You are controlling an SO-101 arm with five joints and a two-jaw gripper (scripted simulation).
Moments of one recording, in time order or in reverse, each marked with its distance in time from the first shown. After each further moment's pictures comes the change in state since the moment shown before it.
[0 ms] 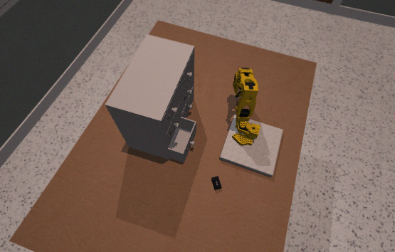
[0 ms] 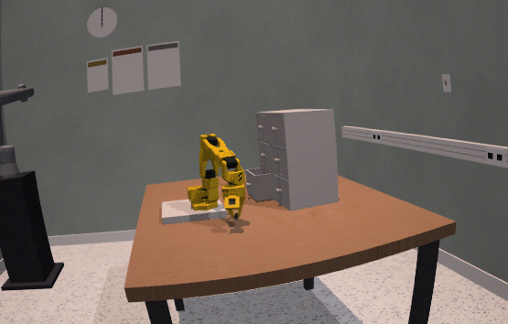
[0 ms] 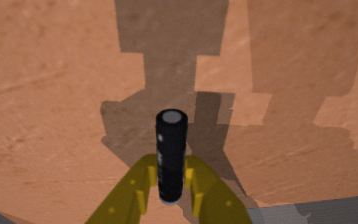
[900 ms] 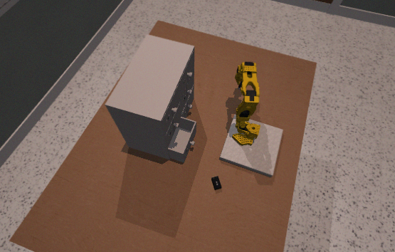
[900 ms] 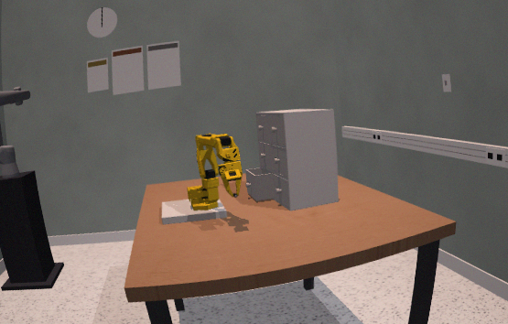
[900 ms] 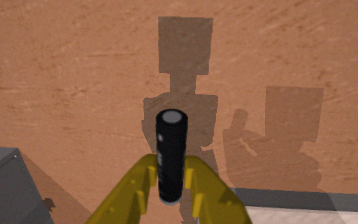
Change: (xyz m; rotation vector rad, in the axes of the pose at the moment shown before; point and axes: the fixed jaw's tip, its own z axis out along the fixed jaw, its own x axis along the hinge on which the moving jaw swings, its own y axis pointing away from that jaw) arm -0.003 0.003 -0.068 -0.095 -0.195 -0.210
